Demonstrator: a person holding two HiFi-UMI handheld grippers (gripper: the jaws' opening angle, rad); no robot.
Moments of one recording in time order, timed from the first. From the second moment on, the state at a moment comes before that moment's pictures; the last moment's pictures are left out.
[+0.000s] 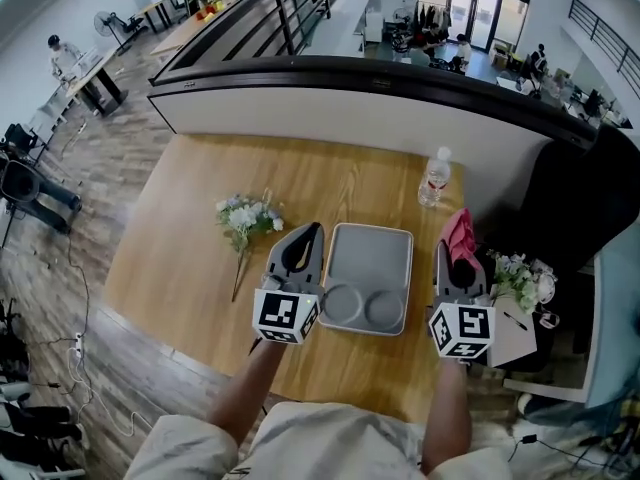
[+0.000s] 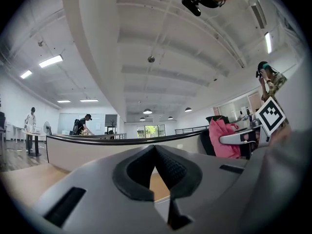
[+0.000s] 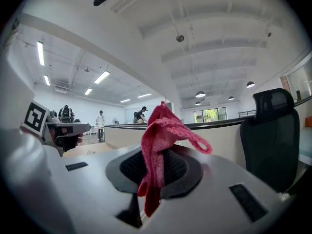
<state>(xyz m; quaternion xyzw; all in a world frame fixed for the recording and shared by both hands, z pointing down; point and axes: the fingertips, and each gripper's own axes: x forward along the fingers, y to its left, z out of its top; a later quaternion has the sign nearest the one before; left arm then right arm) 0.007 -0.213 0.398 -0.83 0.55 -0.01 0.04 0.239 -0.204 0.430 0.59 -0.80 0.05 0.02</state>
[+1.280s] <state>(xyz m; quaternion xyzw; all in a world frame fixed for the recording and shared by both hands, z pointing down) -0.018 -0.217 0.471 -0.82 0.57 -0.05 0.01 0.219 -0.210 0.494 0.59 -0.80 0.09 0.07</state>
